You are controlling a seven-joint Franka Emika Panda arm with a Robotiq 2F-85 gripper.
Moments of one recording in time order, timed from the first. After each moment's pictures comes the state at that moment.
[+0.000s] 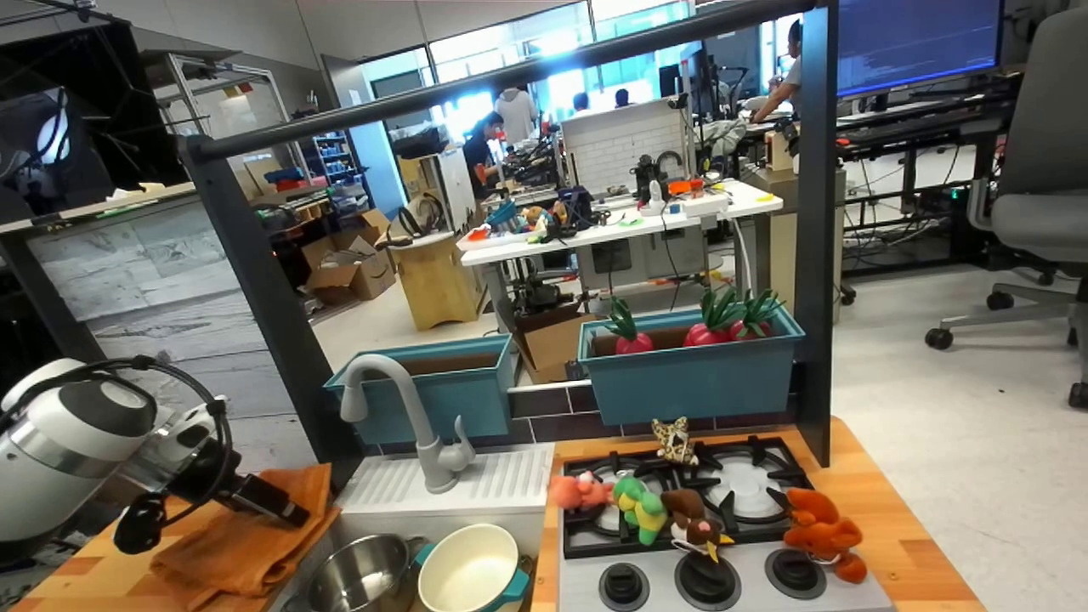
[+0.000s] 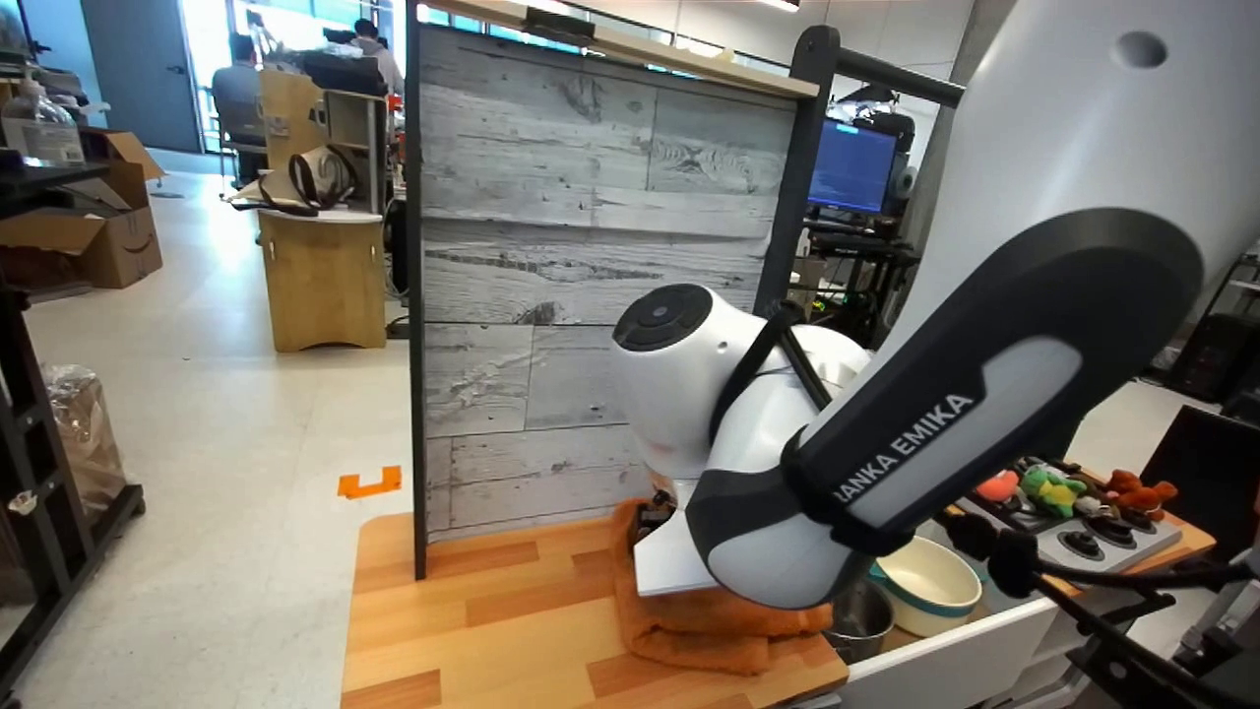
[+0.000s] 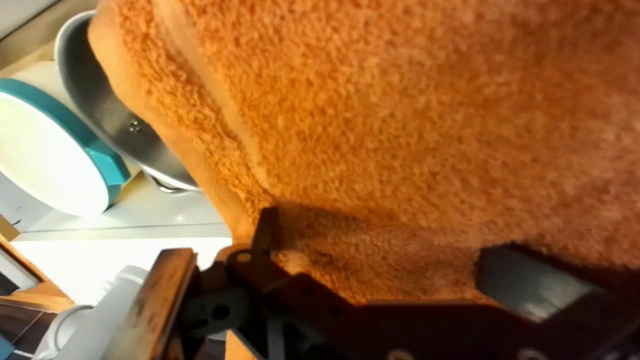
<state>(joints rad) 0.77 1.30 -0.41 -1.42 -0.24 2.59 1.16</state>
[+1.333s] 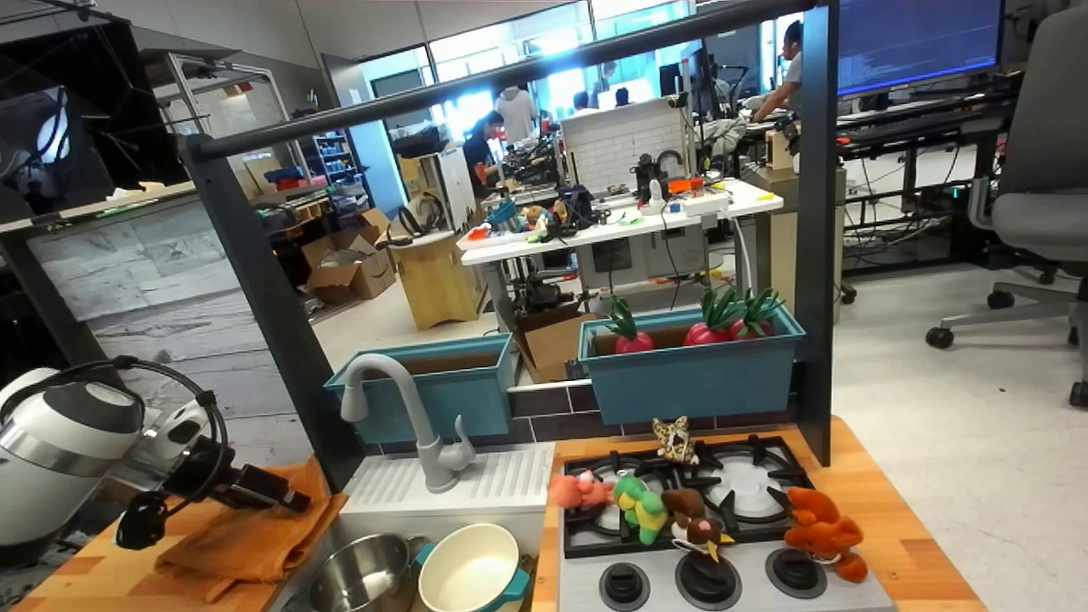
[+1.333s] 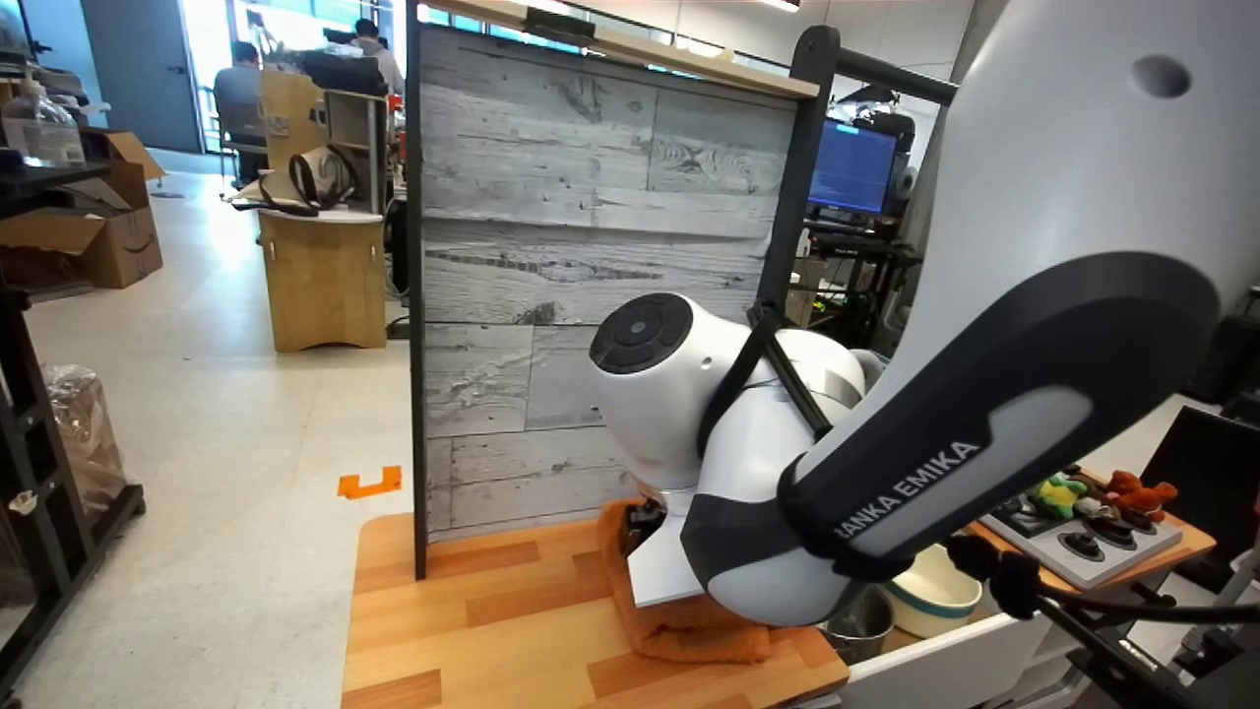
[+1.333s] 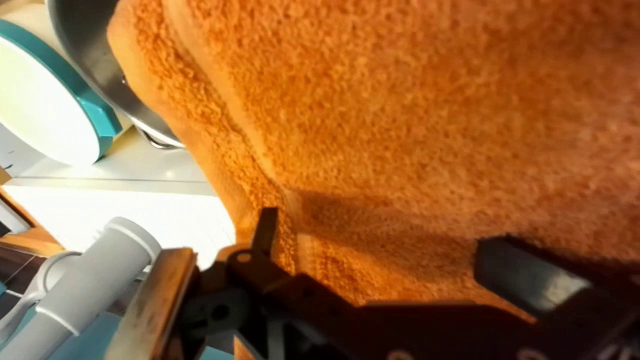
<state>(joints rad) 0.84 1.33 -0.47 -1.40 -0.27 2.60 1.16</state>
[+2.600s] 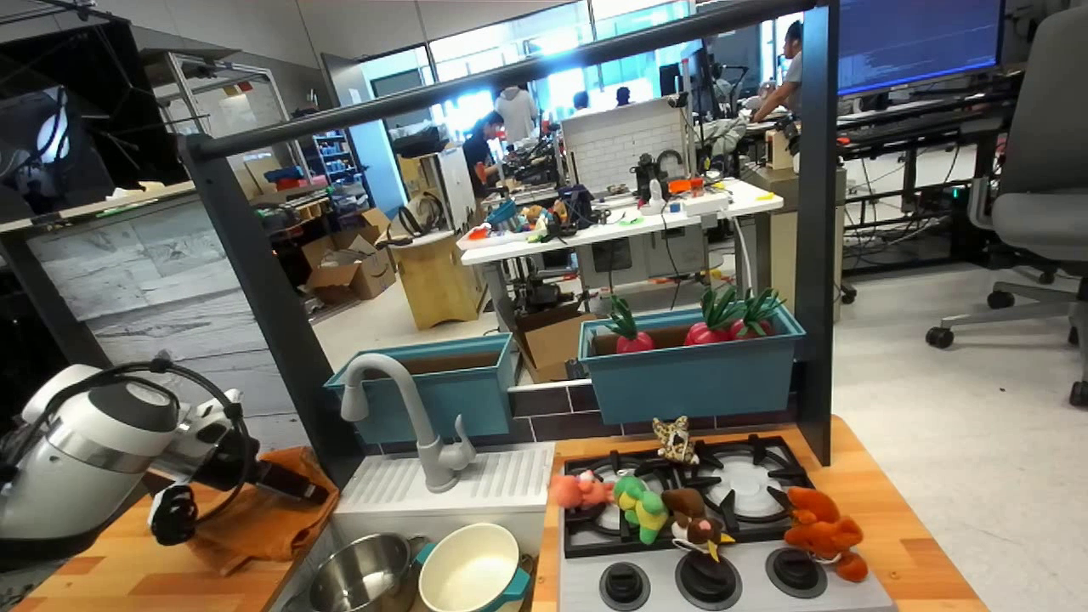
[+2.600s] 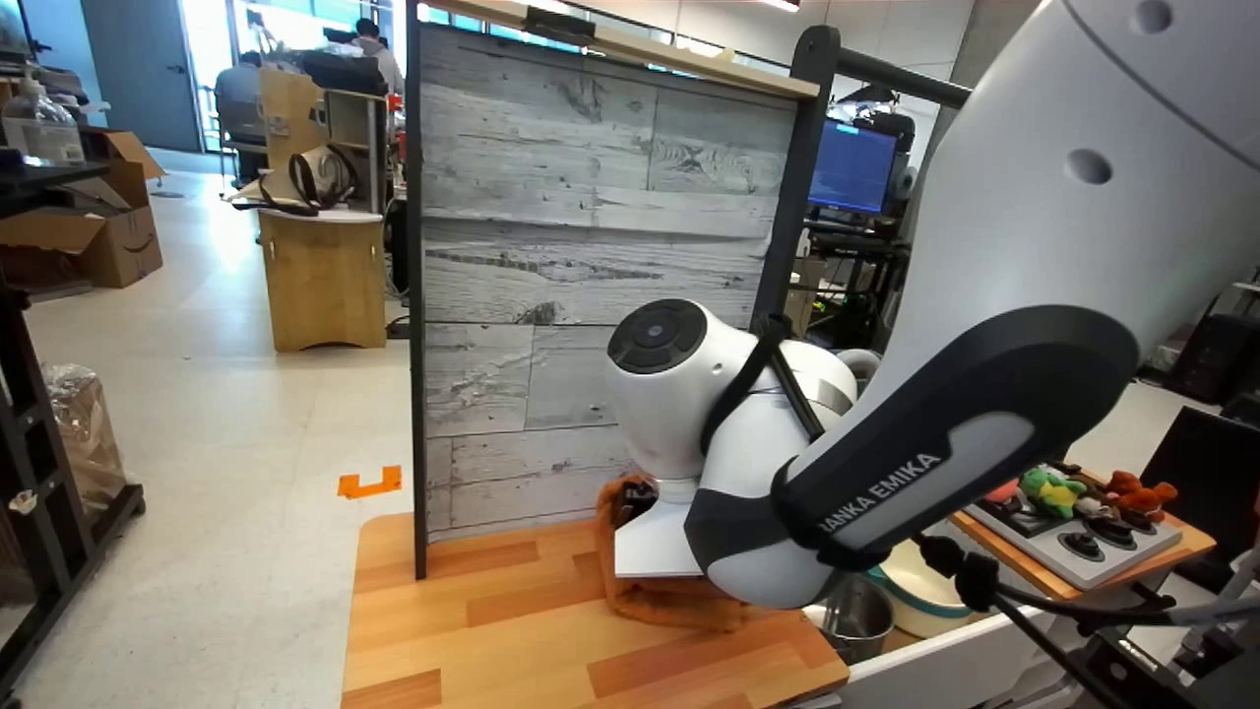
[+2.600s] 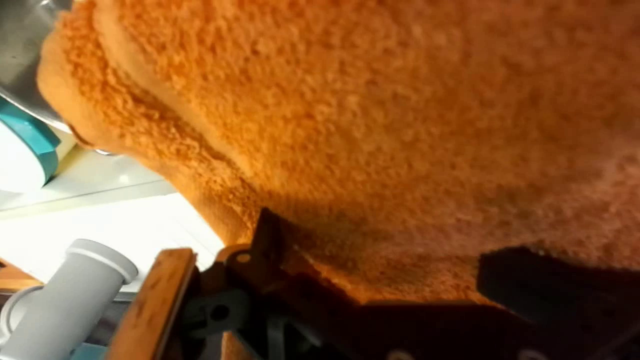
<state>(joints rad) 0.77 1.41 -0.48 -1.29 -0.27 2.67 1.30</state>
